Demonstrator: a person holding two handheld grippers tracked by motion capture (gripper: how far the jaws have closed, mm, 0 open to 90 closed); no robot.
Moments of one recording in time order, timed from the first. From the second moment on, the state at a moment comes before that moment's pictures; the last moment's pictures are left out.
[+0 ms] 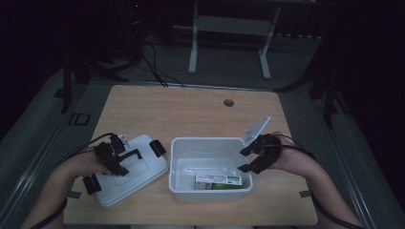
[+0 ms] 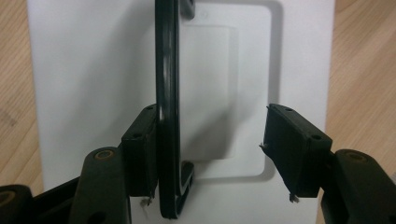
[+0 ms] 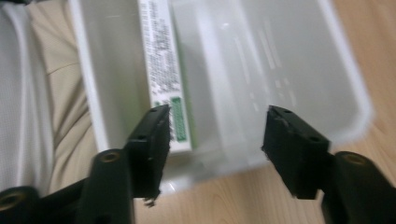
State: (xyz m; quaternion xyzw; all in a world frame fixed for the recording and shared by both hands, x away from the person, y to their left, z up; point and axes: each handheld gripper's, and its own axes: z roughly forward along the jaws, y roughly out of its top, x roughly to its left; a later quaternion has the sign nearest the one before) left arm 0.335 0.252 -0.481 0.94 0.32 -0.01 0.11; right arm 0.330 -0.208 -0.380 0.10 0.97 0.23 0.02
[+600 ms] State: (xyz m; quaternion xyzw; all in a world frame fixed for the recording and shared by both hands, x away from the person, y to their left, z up) left arm 0.343 0.243 -0.480 0.94 0.32 0.00 0.11; right arm 0.349 -0.298 -0.422 0.21 0.96 0.20 0.05
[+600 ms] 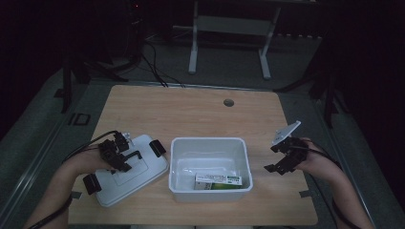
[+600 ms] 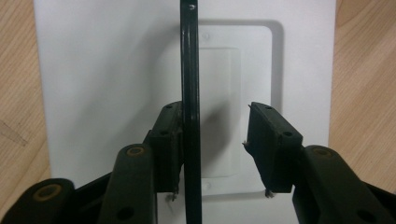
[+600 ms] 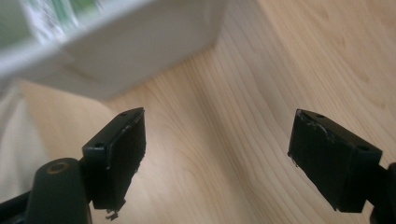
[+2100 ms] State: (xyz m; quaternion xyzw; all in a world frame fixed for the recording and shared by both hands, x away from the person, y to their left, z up) left arm 0.346 0.266 -0.427 0.94 0.33 -0.01 0.13; right arm 0.361 -0.317 -0.490 0.24 0.96 0.14 0.04
